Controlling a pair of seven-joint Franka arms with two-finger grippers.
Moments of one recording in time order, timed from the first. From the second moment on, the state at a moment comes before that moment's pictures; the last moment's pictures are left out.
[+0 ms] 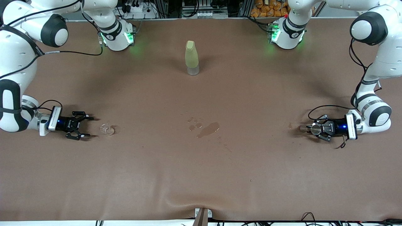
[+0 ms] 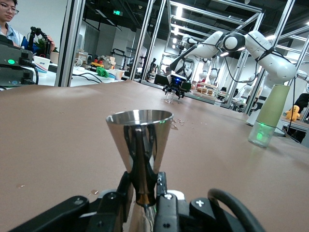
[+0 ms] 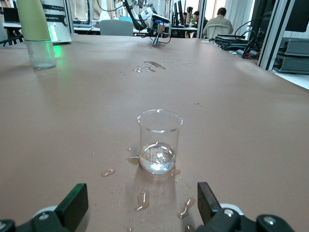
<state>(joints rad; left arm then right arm) 0.52 1.02 -0.08 -1.50 -1.12 1.46 2.29 -0.19 0.95 -0.38 -1.61 1.24 1.43 -2.75</state>
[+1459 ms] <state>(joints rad) 0.44 0.97 -0.14 -1.42 -1.19 1.50 2.29 -0.18 1.03 -0.27 -1.60 1.37 1.43 -2.78</state>
